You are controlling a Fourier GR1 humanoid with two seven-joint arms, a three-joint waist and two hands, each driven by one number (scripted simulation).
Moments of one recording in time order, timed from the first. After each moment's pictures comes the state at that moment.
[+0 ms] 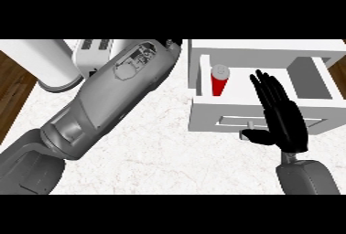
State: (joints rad) left arm -1.38 0.14 -0.61 -0.63 0.63 0.82 0.05; right arm -0.19 -0.18 0.08 -1.54 1.04 -0.19 -0.06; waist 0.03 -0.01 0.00
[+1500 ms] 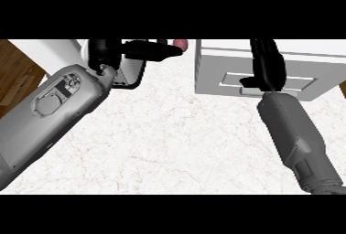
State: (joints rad) left arm -1.03 0.47 -0.63 -1.17 0.52 0.79 0.27; right arm -0.84 -0.19 -0.17 -0.54 1.21 -0.70 -0.10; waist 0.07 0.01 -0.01
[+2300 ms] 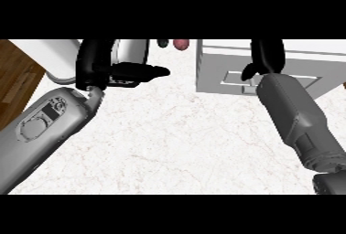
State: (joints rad) left arm -0.87 0.52 -0.61 -1.33 0.48 0.77 0.25; right arm -1.07 -0.23 -0.22 -0.26 1.23 -0.73 -0.09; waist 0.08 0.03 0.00
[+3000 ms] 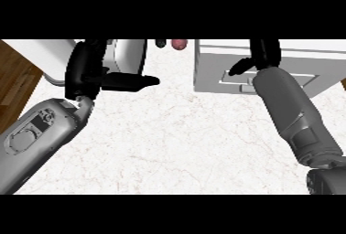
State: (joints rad) left arm -0.77 0.55 -0.58 -1.40 0.47 0.75 0.23; right arm -1.11 -0.20 -0.42 -0.27 1.00 -0.62 -0.38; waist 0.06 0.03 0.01
